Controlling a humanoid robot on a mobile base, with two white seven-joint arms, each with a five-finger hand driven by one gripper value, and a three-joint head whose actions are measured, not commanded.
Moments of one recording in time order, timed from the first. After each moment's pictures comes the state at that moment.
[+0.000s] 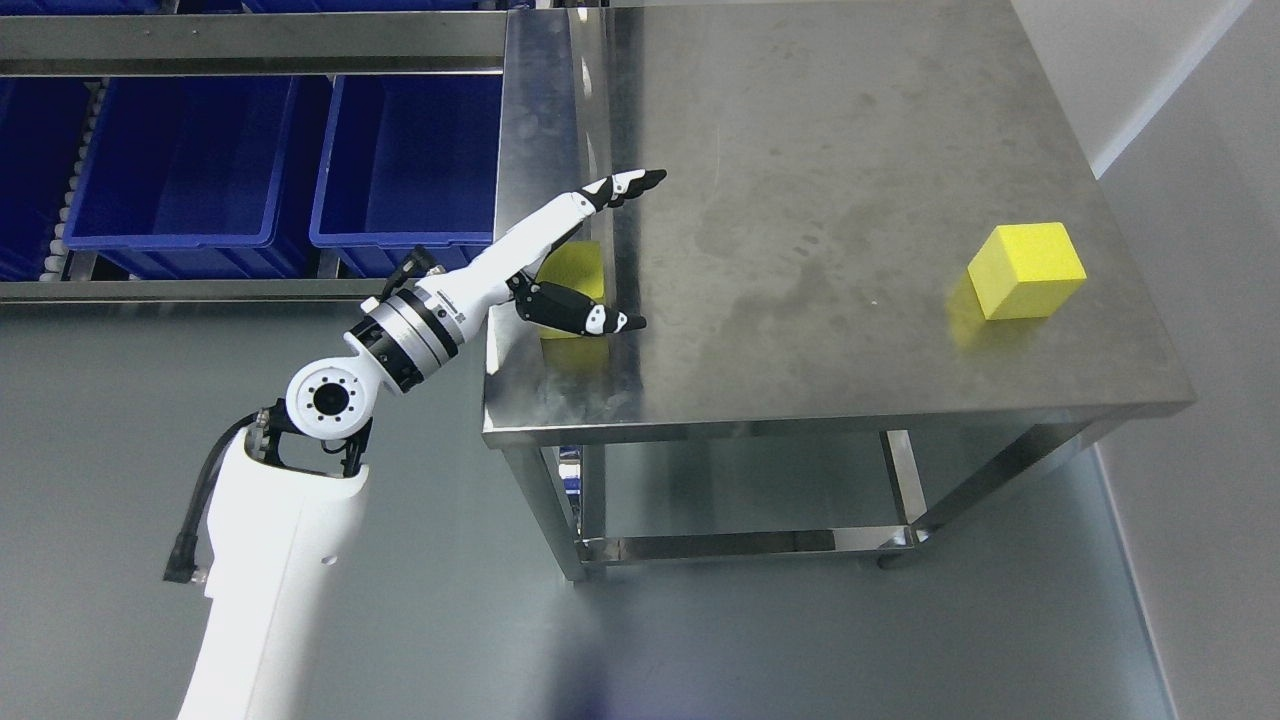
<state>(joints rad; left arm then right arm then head) -0.41 0.10 -0.18 -1.64 -0.29 -0.06 -0.67 0.00 0.00 -0.09 0.00 0.00 -0.10 -0.03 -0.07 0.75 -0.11</state>
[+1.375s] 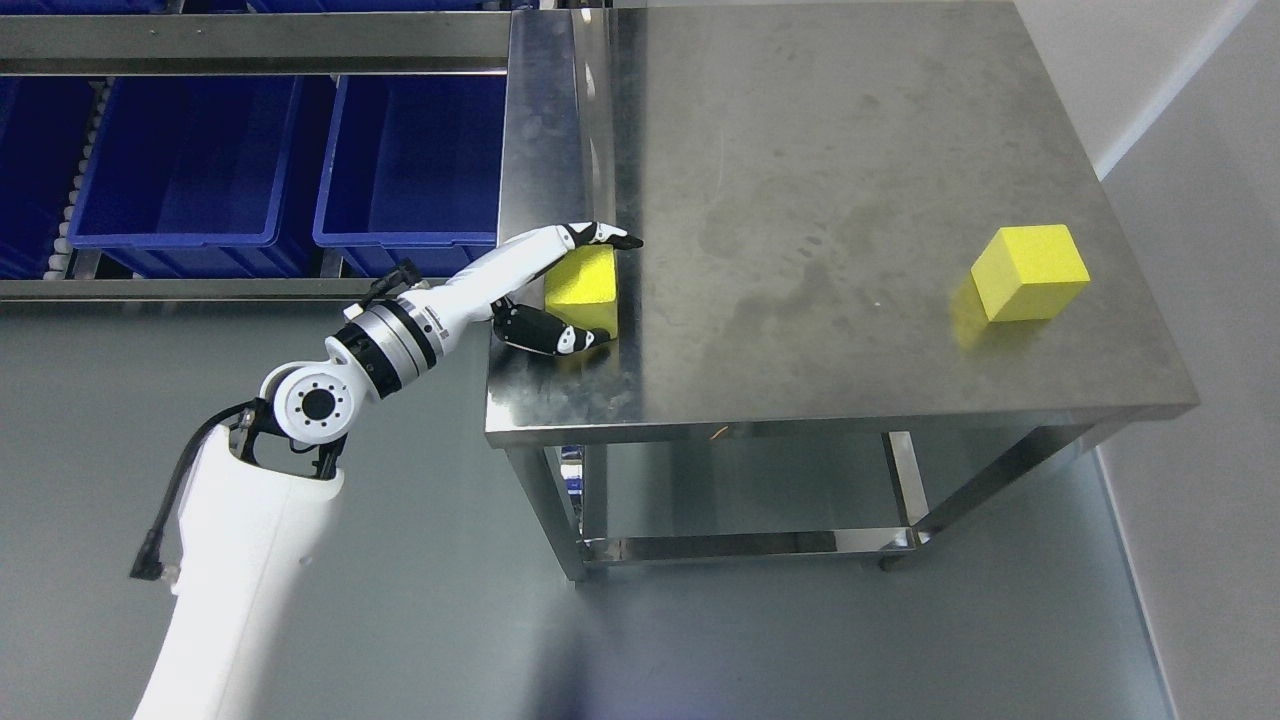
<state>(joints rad) -0.41 0.17 -0.22 -1.60 -0.41 -0.08 -0.67 0.00 0.00 -0.09 0.00 0.00 -0.10 -0.03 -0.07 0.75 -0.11</state>
